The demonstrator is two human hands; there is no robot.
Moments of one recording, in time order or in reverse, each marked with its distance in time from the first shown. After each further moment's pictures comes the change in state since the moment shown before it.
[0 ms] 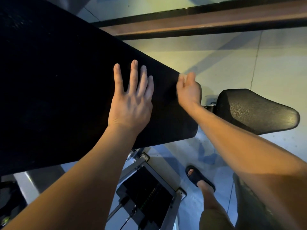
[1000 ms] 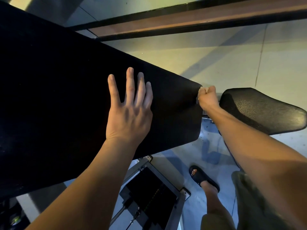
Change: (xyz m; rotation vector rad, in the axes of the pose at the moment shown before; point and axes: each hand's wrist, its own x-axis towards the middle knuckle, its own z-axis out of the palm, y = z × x) left_hand 0.004 0.005 0.002 -0.078 0.023 -0.011; right_hand 0.061 0.112 -0.004 0.101 -0.082 0.361
